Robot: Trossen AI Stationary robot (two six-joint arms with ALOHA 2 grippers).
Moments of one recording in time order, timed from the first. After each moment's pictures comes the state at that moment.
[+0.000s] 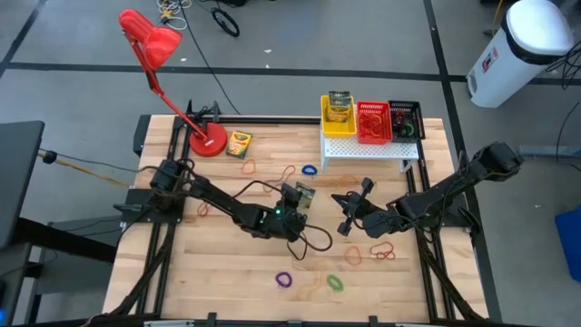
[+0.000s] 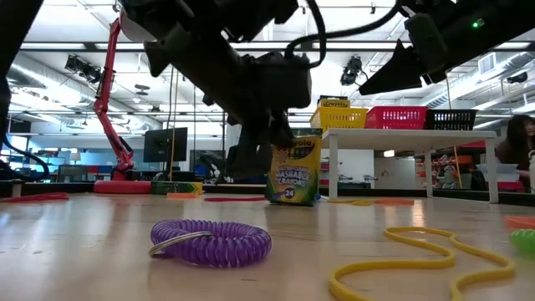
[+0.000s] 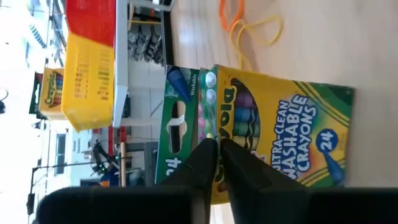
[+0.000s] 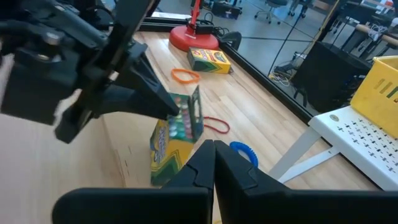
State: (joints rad) left arm -0.29 2.03 1.16 0.09 -1.08 0.66; right arm 0.46 1.29 0.58 0.11 0.94 0.27
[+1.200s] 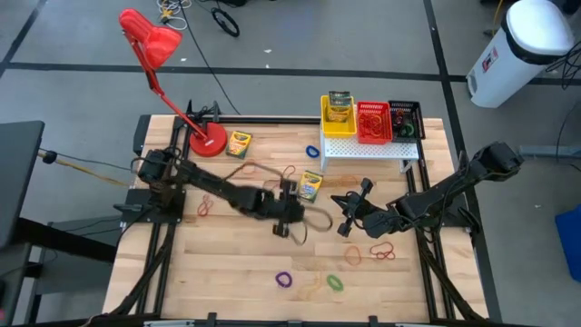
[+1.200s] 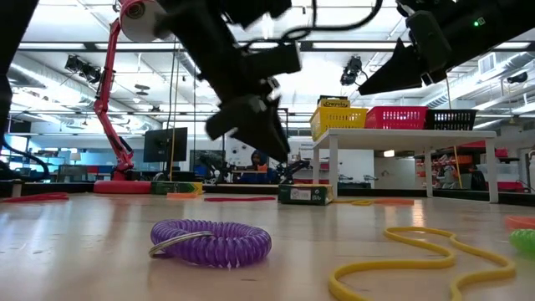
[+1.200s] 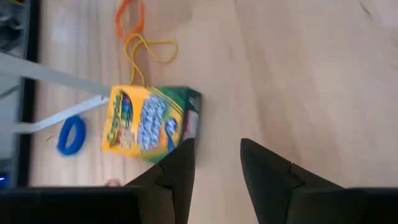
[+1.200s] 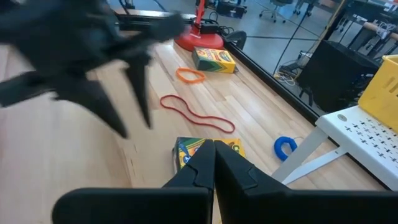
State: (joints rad) left arm -0.19 1.89 1.20 -0.23 -0.49 0.27; right arm 0.46 1.29 0.58 0.11 0.91 0.28
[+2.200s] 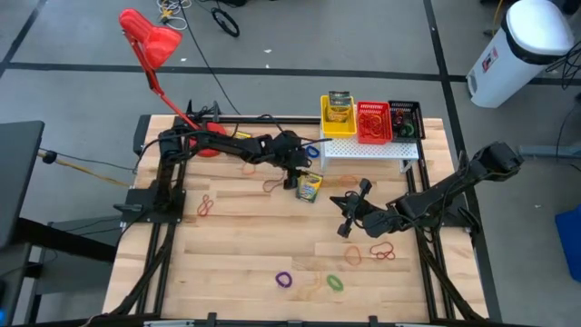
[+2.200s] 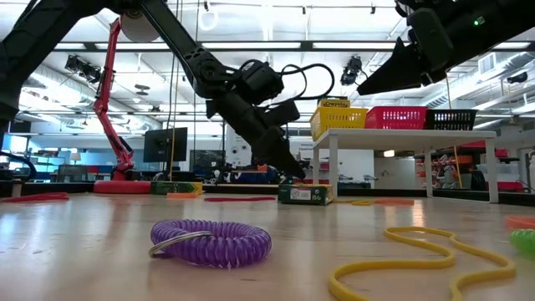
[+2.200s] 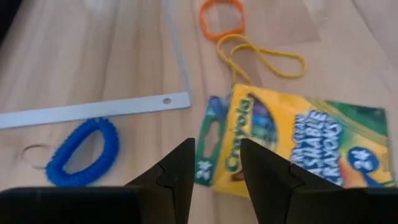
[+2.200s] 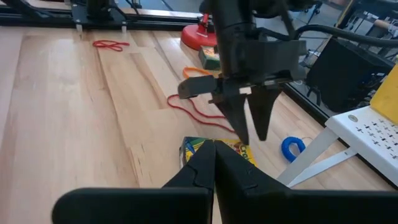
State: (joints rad) left arm 0.32 2.01 1.20 0.09 0.19 0.38; right arm 0.45 1.29 0.58 0.12 0.88 0.27
